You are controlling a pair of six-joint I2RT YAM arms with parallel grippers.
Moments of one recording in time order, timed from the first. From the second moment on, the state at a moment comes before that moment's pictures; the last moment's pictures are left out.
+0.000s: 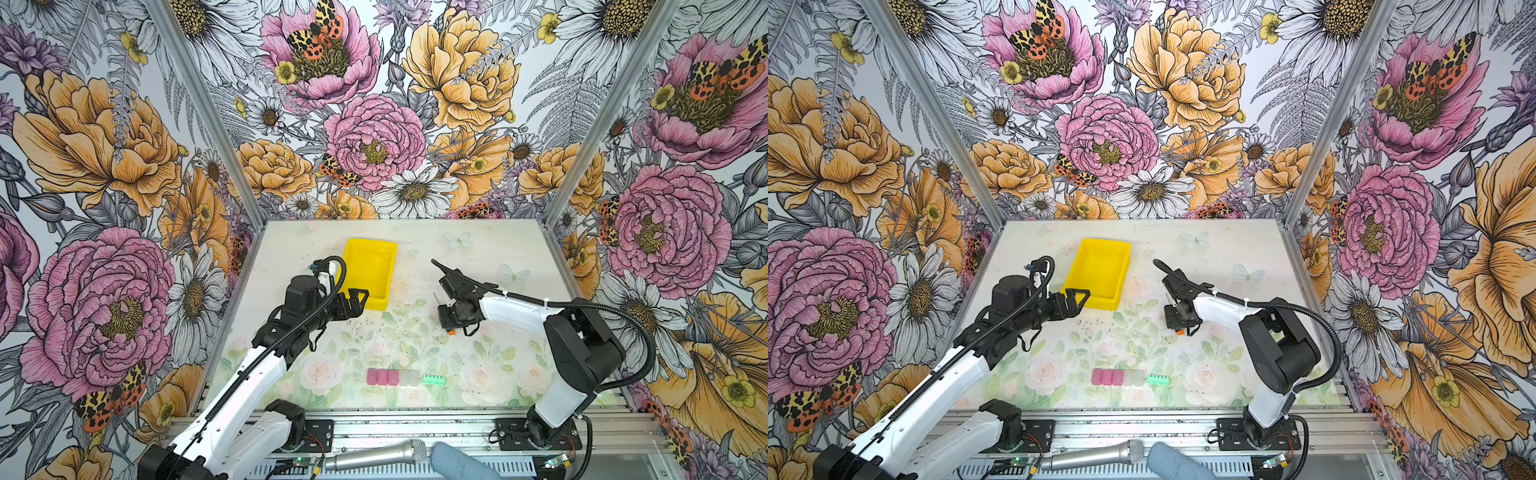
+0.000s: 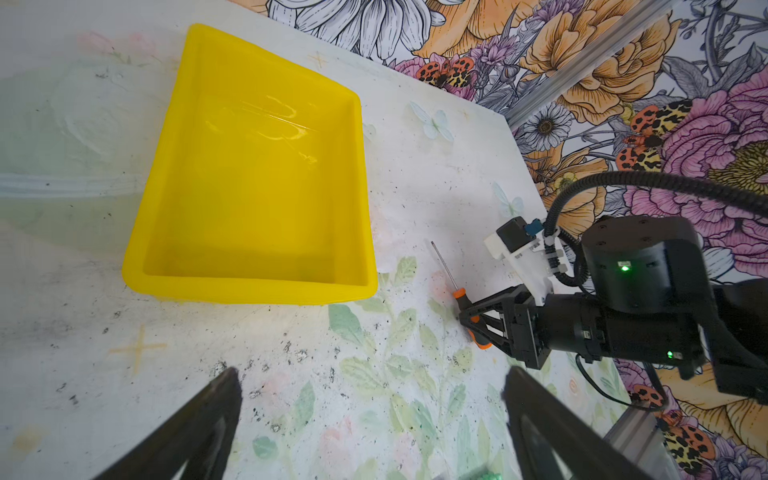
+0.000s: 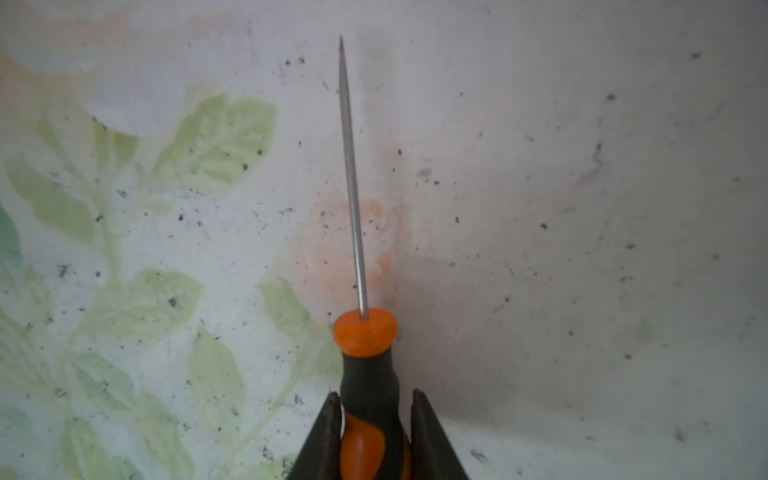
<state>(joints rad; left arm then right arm) -0.34 0.91 0.69 -0.31 0.24 -0.48 0.55 1.69 1.00 -0.56 -0.03 0.40</state>
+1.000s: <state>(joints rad) -0.34 0.90 0.69 -0.32 0.24 -0.47 0.62 1.61 1.29 -0.56 -0.02 0.74</state>
